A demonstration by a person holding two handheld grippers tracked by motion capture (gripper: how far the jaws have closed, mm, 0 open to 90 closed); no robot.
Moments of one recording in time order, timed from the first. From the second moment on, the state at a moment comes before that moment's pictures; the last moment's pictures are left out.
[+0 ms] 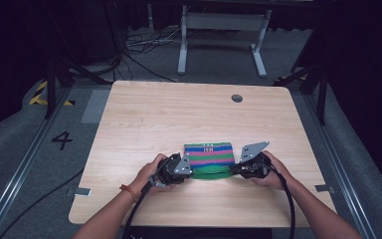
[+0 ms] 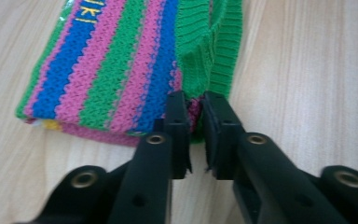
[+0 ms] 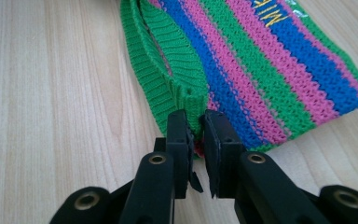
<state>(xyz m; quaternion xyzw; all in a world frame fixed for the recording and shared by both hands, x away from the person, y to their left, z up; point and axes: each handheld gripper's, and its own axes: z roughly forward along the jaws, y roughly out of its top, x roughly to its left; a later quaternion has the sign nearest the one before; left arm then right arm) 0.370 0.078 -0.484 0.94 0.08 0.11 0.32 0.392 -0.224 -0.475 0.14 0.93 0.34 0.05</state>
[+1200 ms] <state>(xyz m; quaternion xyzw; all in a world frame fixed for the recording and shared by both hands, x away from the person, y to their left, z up) 0.376 0.081 -0.480 0.91 0.12 0.11 0.37 0.380 -0.222 -0.473 0.16 0.91 0.39 0.05</state>
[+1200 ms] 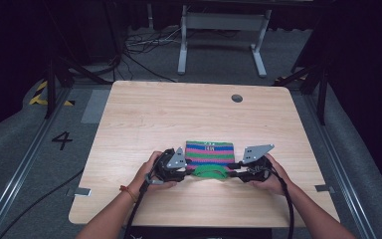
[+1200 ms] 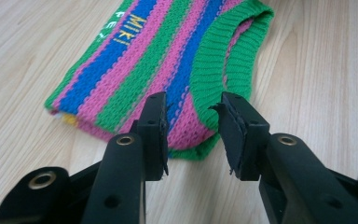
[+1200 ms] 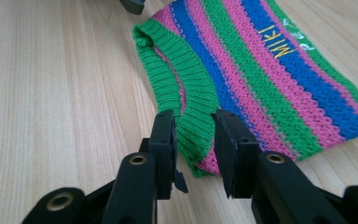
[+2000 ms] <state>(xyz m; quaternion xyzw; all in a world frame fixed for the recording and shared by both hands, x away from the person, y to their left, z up) 0.377 0.079 -0.479 0.92 0.15 0.14 0.33 0.378 -0.215 -0.481 0.17 0.92 0.35 0.10</state>
